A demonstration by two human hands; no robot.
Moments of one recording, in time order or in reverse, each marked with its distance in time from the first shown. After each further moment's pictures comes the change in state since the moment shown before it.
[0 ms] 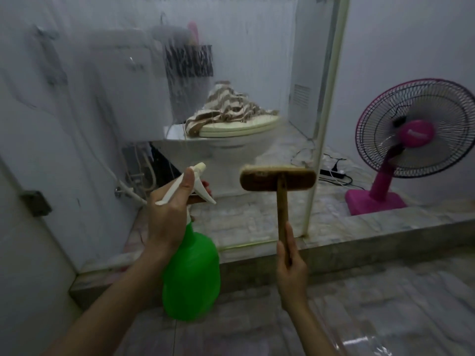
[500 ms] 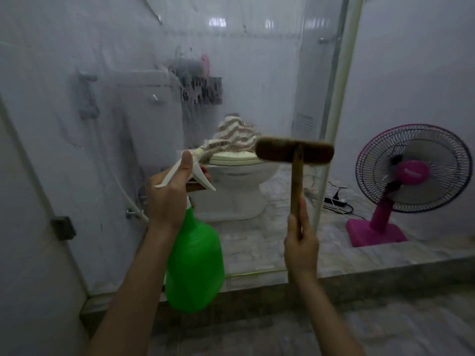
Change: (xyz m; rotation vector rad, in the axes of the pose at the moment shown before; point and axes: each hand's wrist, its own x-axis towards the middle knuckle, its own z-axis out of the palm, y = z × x) left_hand 0.049 0.089 -0.008 -0.147 0.115 0.035; right_hand 0.090 -0.089 -0.001 0.020 0.070 -0.140
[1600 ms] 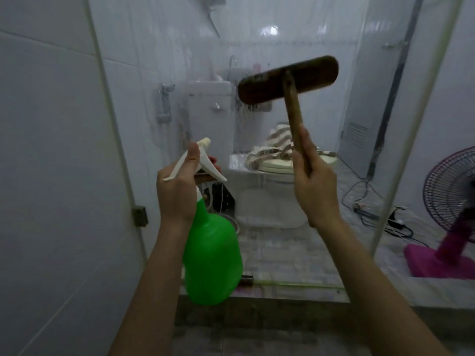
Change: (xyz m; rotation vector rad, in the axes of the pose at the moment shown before) left_hand 0.018 0.043 -0.083 0.013 0.159 0.097; right_hand 0.064 -0.158 0.073 -0.056 -0.184 -0.325
